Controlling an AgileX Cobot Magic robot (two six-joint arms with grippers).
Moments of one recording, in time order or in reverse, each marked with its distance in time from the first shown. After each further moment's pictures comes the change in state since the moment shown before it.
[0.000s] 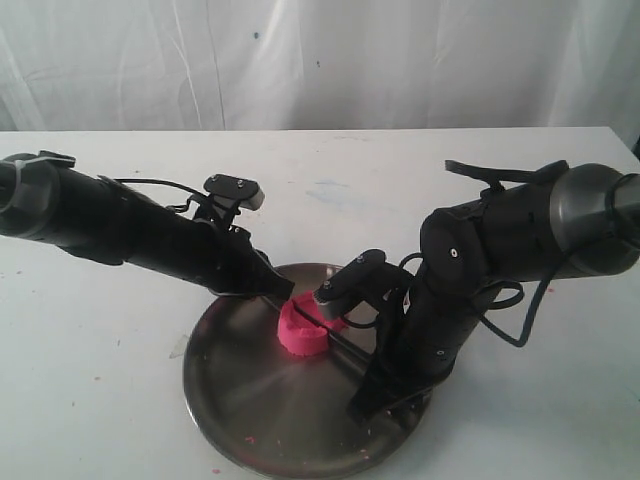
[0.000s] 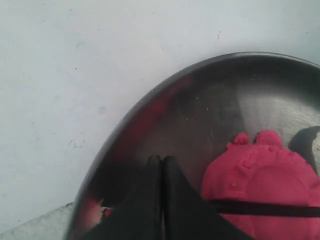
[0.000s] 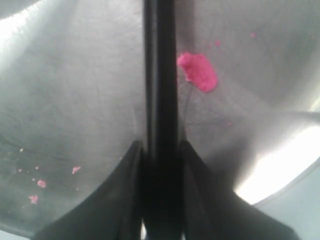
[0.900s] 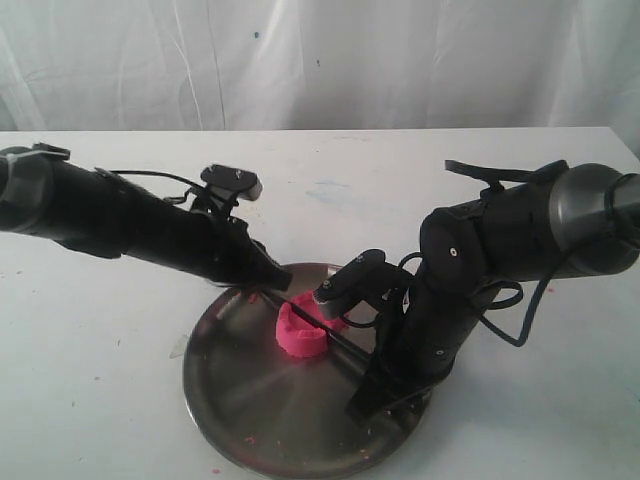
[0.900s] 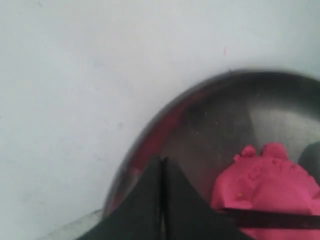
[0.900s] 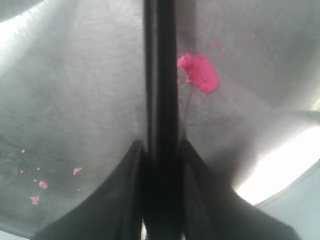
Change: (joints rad) left arm 0.000 -0.050 -0.003 0.010 -0.050 0.005; right arm 0.000 0.000 -0.002 0.002 0.002 -0.004
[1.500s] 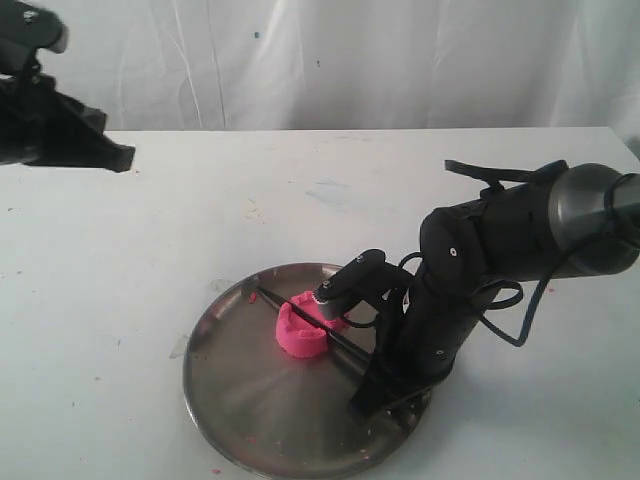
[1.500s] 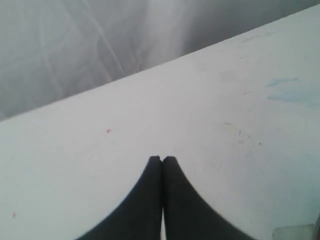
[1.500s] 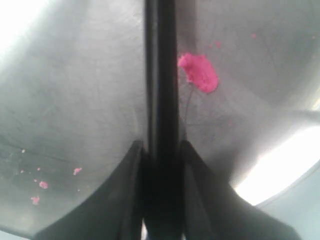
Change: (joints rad) left arm 0.187 -0.590 0.252 0.120 -0.377 0.021; right arm 0.000 0.000 0.000 0.002 0.002 0.000
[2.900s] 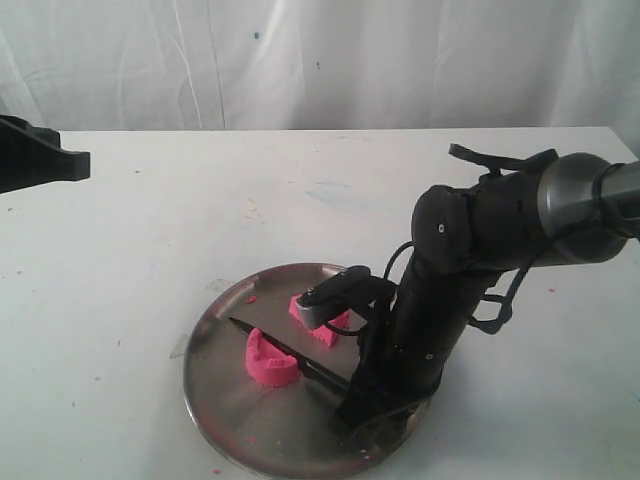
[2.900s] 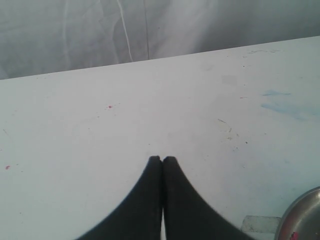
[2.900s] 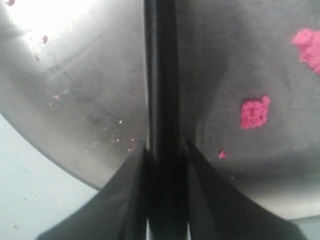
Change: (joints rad) left arm 0.026 -0.163 0.136 -0.156 -0.006 -0.027; right arm 0.000 0.013 -0.050 0.224 0.188 -0.184
